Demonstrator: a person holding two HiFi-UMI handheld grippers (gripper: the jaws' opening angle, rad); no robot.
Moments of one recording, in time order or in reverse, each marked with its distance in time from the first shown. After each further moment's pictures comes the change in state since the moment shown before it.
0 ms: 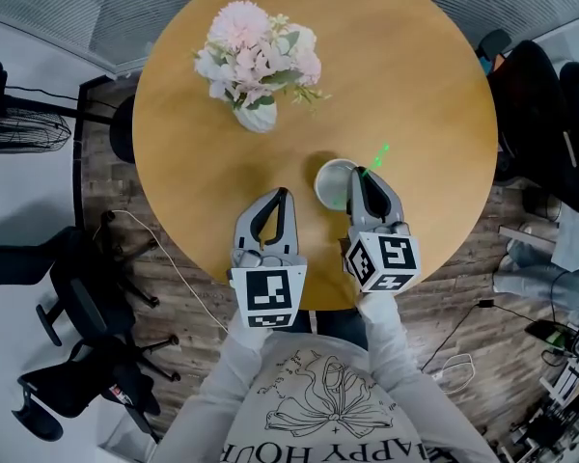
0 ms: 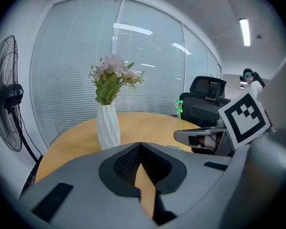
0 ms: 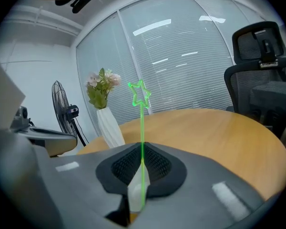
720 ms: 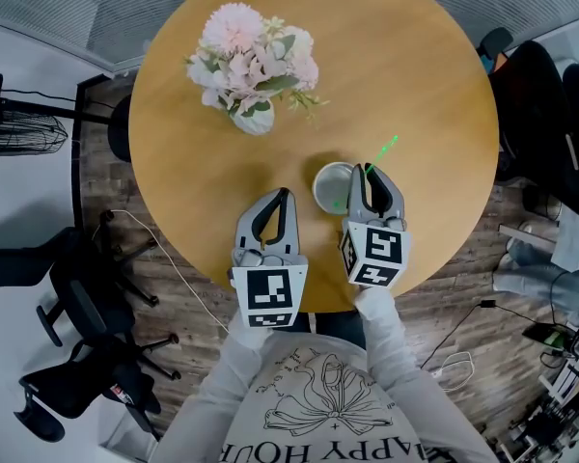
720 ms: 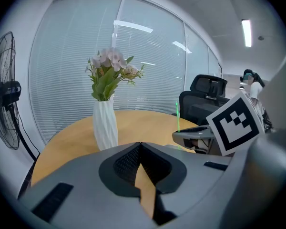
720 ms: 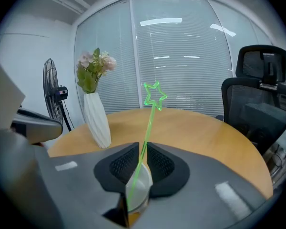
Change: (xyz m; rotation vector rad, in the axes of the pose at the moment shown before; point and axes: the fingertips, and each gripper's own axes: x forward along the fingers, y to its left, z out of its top) left arm 0.012 -0.003 -0.003 -0.012 0.024 -0.012; right arm 0.014 -0.023 -0.008 -0.147 0.088 -0.158
